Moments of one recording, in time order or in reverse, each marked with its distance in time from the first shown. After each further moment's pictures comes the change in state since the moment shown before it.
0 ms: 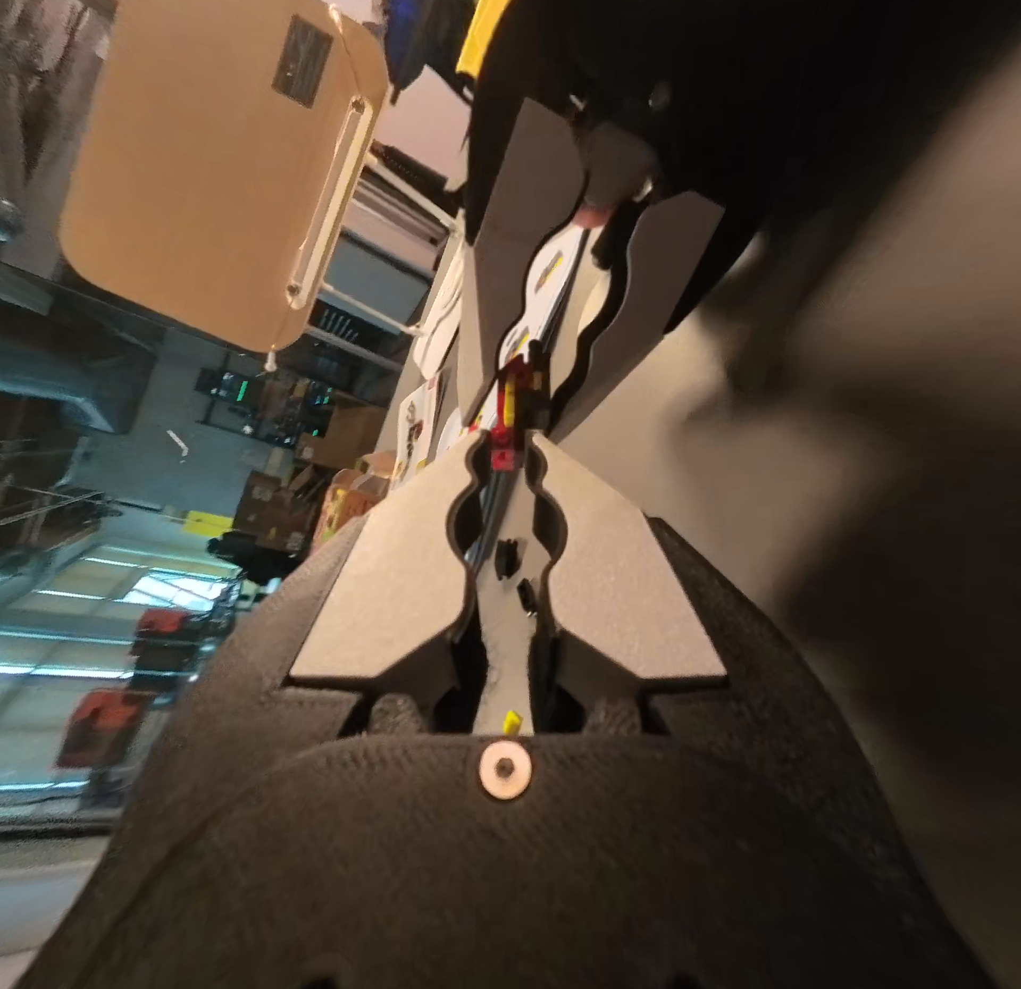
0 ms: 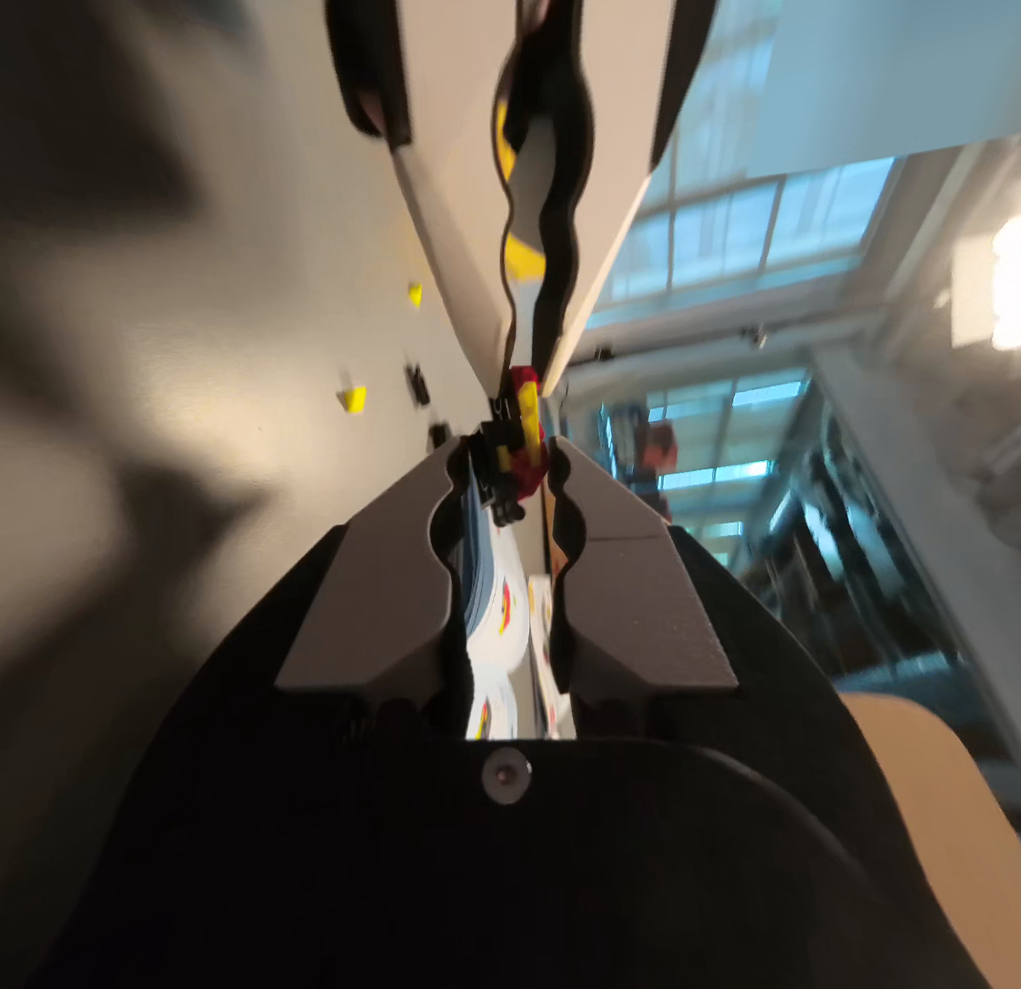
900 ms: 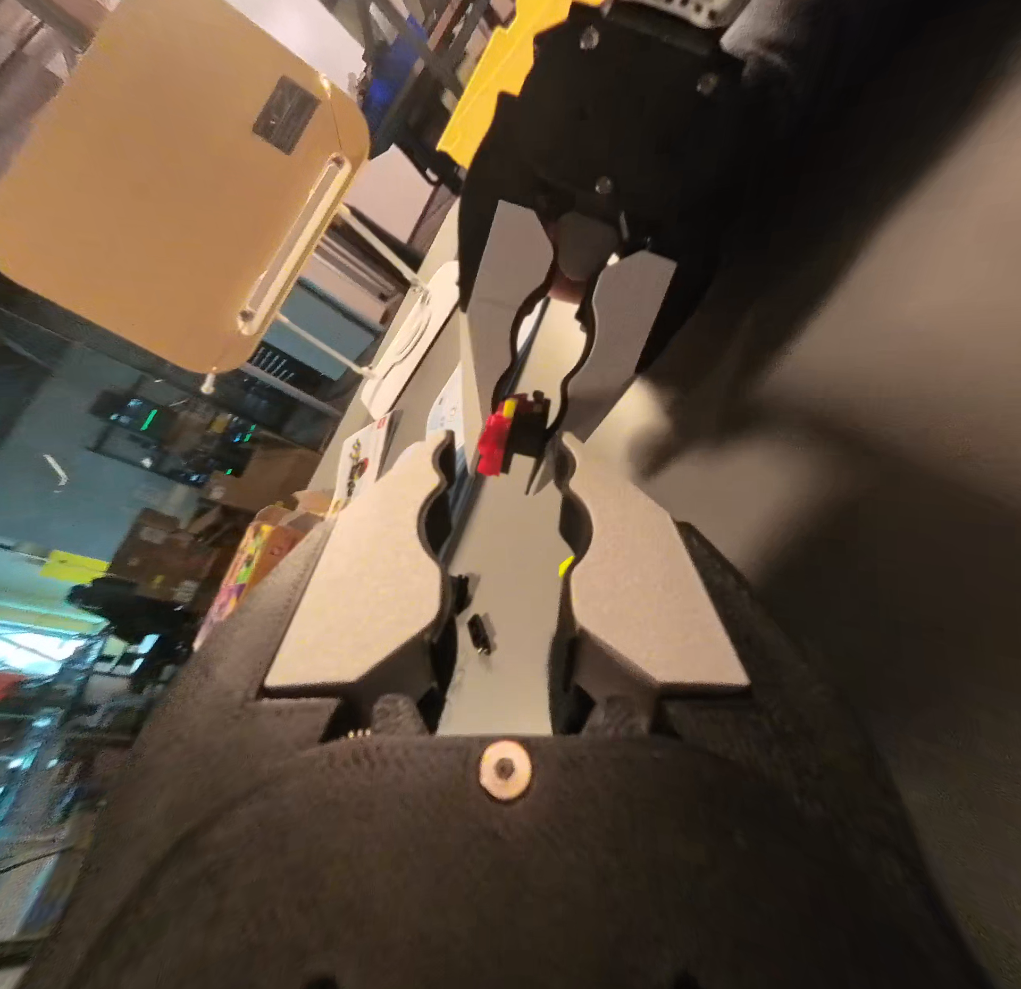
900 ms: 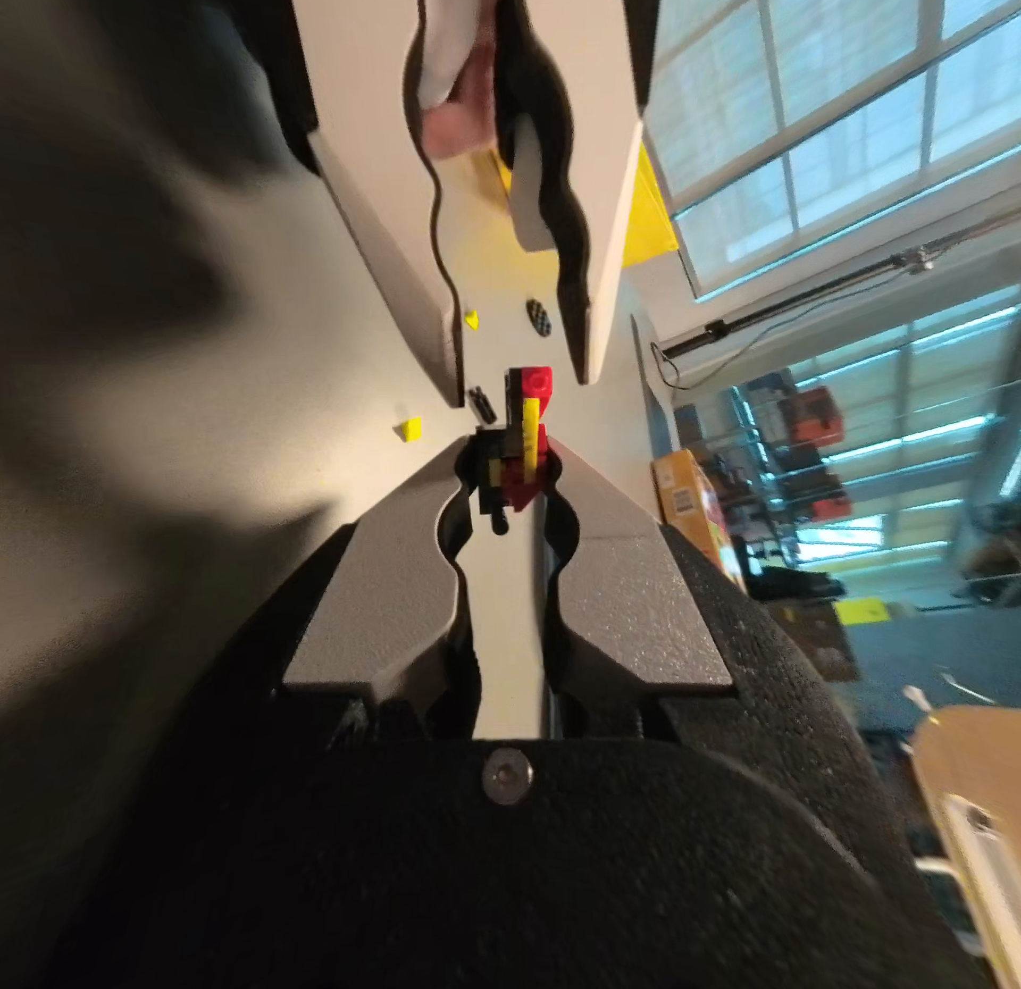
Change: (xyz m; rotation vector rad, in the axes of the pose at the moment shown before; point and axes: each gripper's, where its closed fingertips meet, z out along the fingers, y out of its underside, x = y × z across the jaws) left arm 0.008 -0.012 -0.005 0.138 0.100 -0.151; right arm -0.012 -0.002 0.000 0.043 -0.175 0.300
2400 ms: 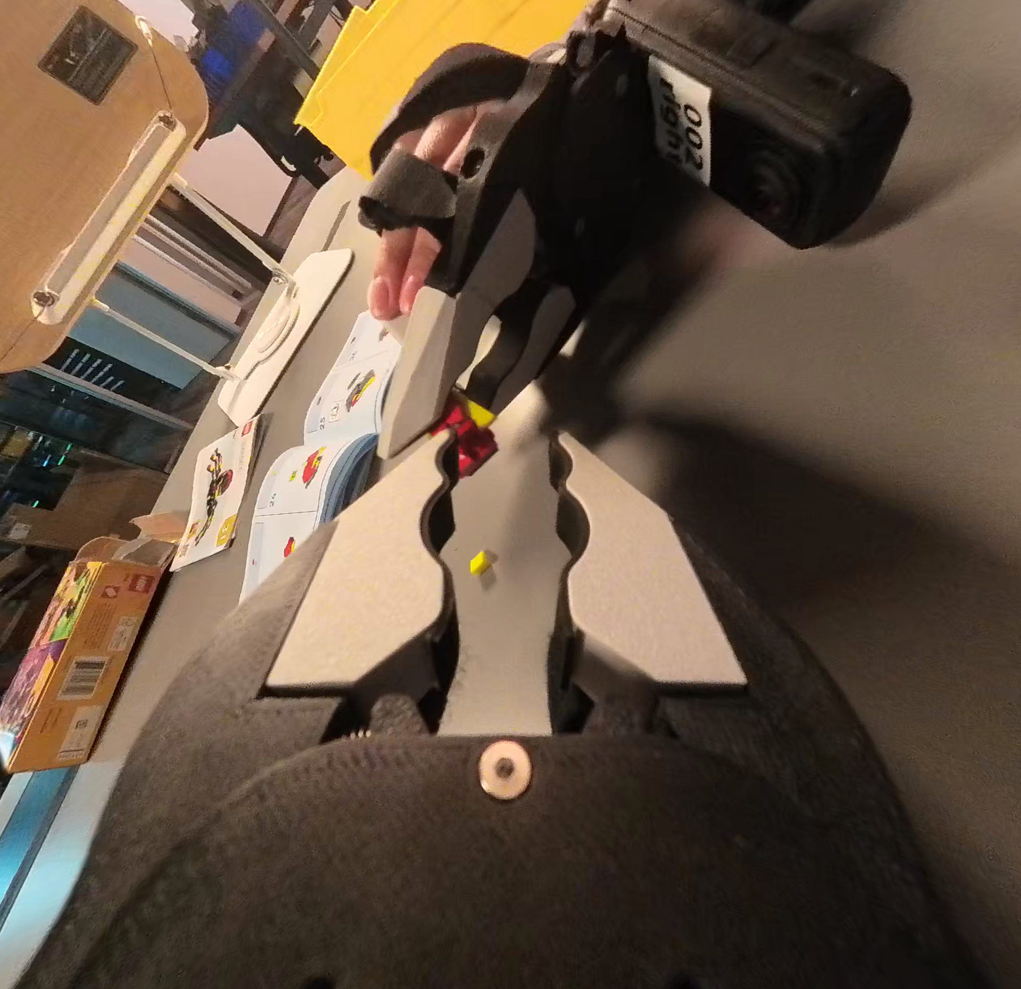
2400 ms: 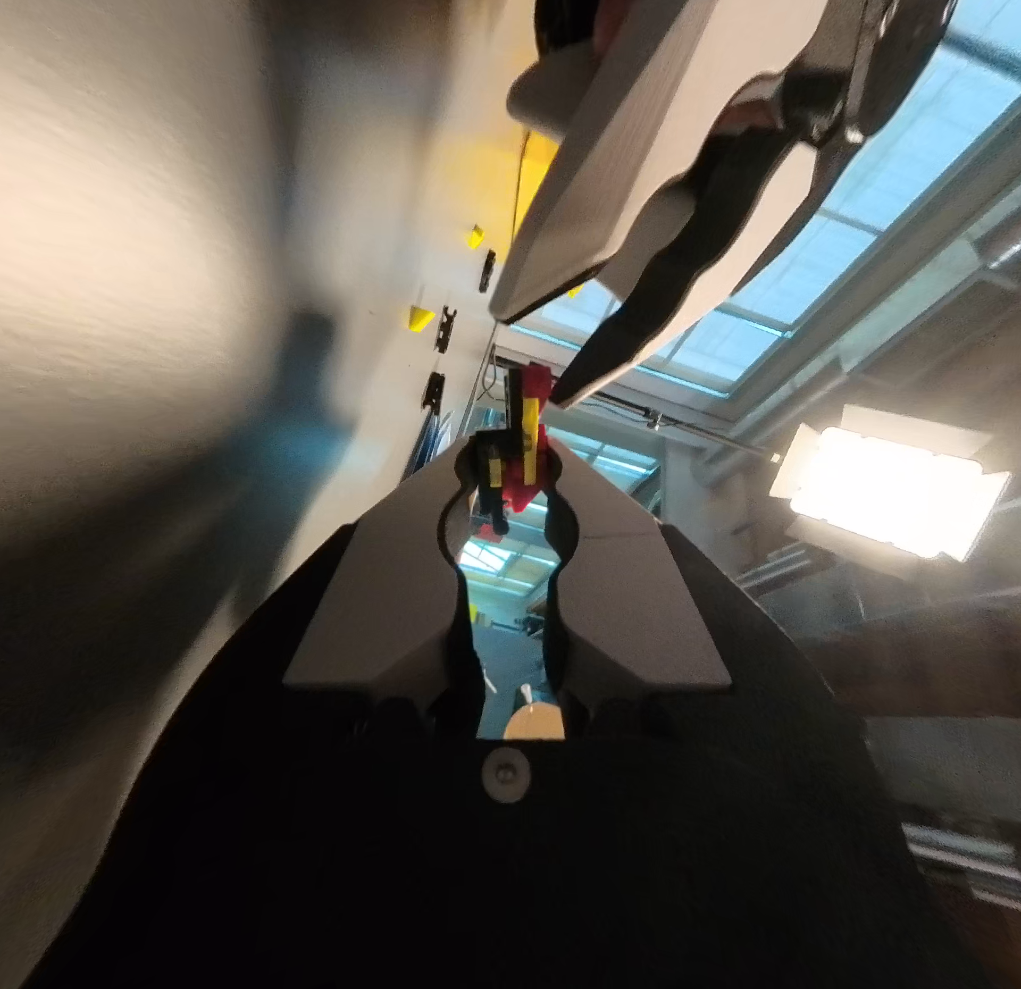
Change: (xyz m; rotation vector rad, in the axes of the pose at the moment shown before) left arm 0.033 0.007 0.004 0.012 0.251 -0.083; right arm -0.011 0.010 0.011 -0.102 0.215 -0.827
